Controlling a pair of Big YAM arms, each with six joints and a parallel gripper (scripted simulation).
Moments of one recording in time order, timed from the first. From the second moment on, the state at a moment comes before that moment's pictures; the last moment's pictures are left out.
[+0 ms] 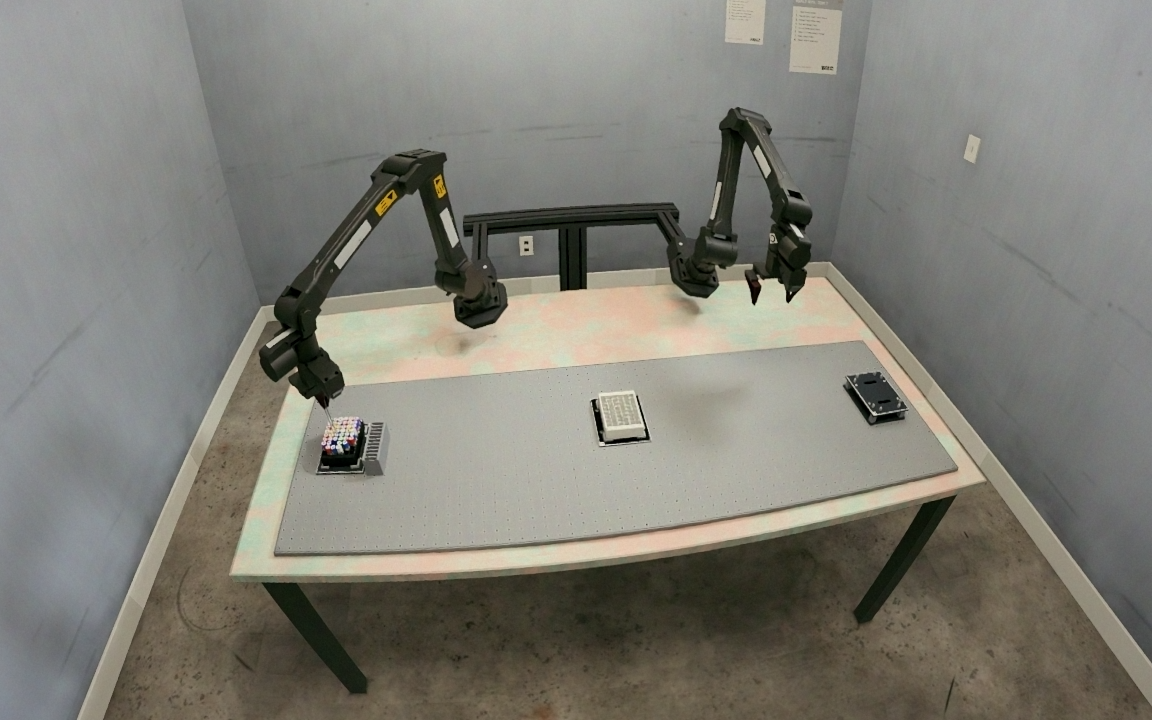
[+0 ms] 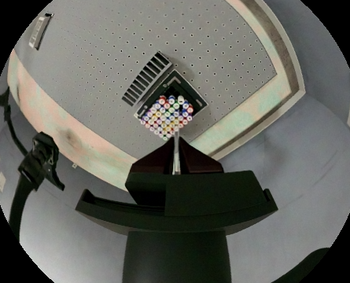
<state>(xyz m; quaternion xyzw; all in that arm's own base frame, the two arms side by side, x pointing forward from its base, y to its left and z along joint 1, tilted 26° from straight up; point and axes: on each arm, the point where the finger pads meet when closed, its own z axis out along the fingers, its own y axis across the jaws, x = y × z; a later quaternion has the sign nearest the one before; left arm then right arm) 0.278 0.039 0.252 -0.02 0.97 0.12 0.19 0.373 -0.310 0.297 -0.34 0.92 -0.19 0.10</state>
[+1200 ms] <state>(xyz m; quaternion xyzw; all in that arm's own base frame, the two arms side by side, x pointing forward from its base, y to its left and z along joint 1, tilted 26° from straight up) 0.278 0.039 0.252 -0.02 0.97 0.12 0.19 0.373 -0.309 0.297 -0.34 0.92 -0.19 0.10</state>
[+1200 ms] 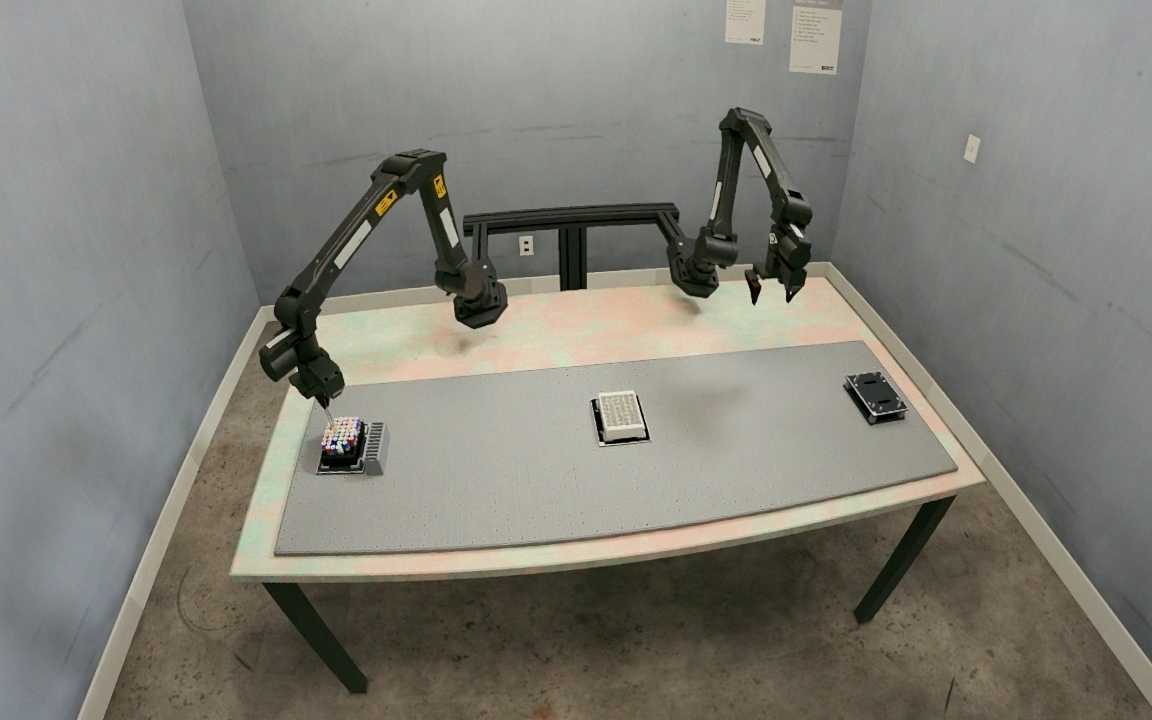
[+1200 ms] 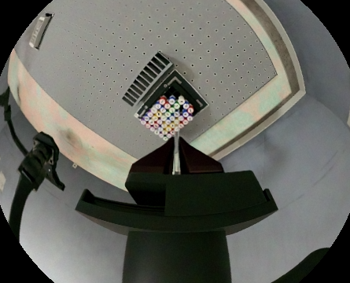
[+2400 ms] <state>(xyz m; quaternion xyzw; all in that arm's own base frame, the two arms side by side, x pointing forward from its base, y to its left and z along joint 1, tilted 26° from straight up) 0.278 0.039 0.252 -0.02 0.97 0.12 0.19 0.376 -0.311 0.290 -0.34 0.92 -0.19 0.10</state>
